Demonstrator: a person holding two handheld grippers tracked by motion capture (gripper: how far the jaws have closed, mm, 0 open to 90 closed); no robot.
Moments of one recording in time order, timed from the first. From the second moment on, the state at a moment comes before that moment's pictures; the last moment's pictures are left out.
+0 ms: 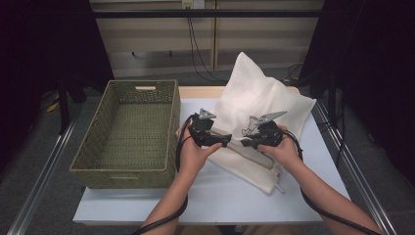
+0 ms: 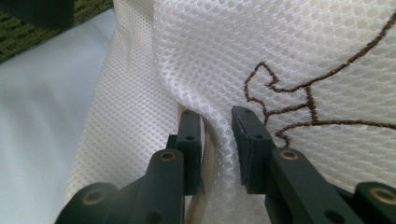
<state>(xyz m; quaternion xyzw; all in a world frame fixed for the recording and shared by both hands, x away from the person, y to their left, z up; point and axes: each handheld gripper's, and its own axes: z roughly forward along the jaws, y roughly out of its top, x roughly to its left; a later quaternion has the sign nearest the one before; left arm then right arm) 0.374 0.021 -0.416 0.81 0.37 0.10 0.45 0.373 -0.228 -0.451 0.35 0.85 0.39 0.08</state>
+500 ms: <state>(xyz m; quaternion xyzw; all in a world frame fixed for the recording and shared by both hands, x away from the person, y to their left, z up) 0.369 0.028 -0.425 0.80 0.38 0.09 0.45 0.366 -0.219 -0.472 0.35 0.86 0.37 0.08</state>
